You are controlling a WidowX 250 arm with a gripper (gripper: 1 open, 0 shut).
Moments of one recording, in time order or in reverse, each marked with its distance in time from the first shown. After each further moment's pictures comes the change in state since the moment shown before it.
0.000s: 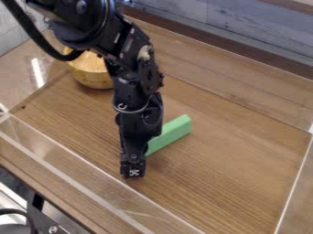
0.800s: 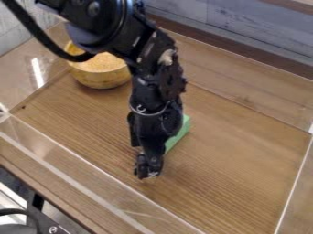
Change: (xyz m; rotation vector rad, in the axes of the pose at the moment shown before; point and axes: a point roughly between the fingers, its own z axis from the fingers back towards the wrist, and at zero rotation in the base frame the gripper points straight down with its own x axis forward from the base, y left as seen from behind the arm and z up) arm 0.017 -0.009 0.011 0.055 0.013 0.080
